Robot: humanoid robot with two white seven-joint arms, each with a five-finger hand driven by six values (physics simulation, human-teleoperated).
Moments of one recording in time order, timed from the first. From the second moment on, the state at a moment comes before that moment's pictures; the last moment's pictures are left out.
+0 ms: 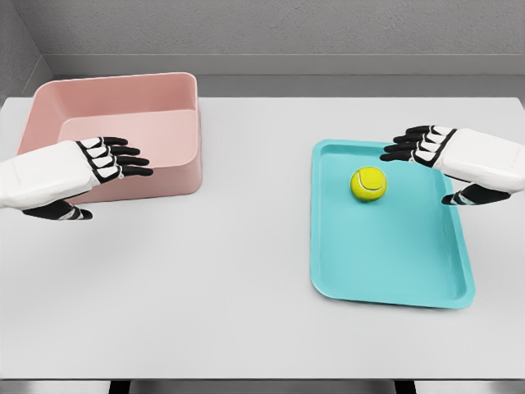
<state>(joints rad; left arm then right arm) -0.30 1.15 -0.41 -1.80 -0.30 -0.61 -0.21 -0.35 -1.11 0.38 -1.73 0.20 -0.61 0.35</state>
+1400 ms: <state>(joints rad) -0.30 1.14 -0.43 -1.80 -0.30 -0.61 -0.23 -0.81 -0.71 0.84 -1.17 0.27 -0.61 0.61</state>
